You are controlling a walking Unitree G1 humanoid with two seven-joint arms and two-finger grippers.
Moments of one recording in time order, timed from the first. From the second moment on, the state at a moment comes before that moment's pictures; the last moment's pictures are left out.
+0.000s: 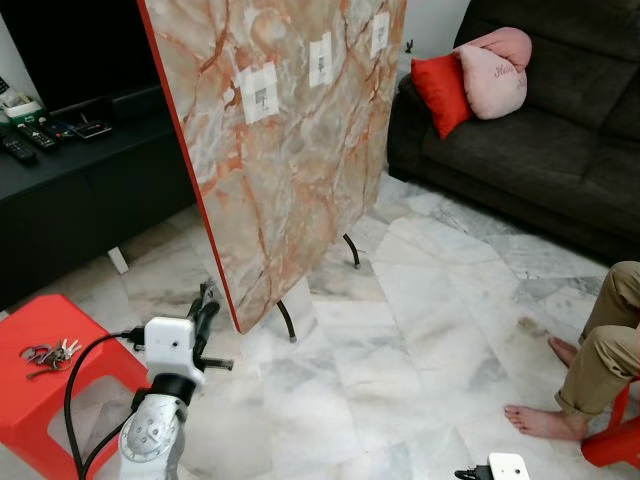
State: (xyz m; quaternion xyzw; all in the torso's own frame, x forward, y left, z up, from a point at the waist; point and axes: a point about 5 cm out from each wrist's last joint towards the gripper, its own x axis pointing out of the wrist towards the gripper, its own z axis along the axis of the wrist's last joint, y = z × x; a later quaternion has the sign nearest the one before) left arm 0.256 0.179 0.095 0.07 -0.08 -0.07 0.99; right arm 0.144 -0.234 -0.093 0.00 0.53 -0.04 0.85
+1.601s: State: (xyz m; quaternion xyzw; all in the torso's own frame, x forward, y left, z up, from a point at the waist) left arm 0.269 0.114 0.100 0.09 -0.08 -0.20 0.97; right arm 0.136 -0.239 -0.094 0.00 0.53 -0.05 0.85
